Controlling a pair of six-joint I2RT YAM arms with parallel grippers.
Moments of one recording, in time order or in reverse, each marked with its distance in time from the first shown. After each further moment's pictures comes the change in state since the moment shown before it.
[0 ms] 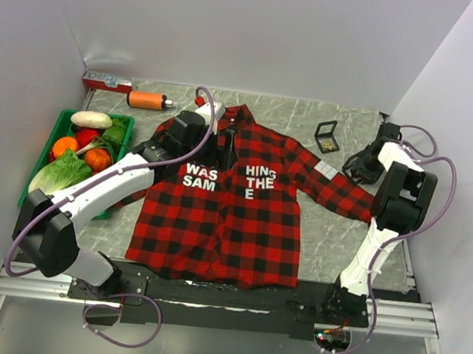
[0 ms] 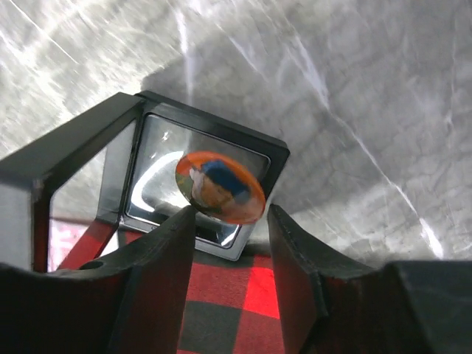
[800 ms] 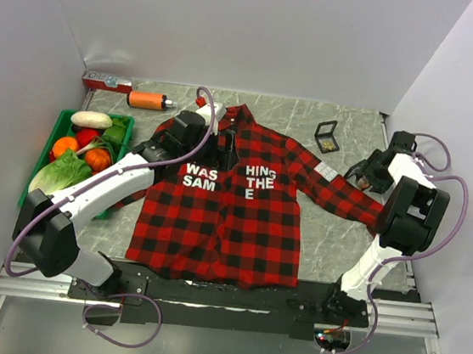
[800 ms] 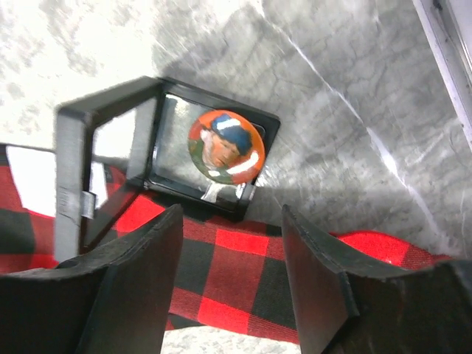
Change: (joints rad) left arm 0.000 0.000 0.000 0.000 0.026 -0.001; right arm -0.072 -0.235 -0.234 0.056 -0.081 0.016
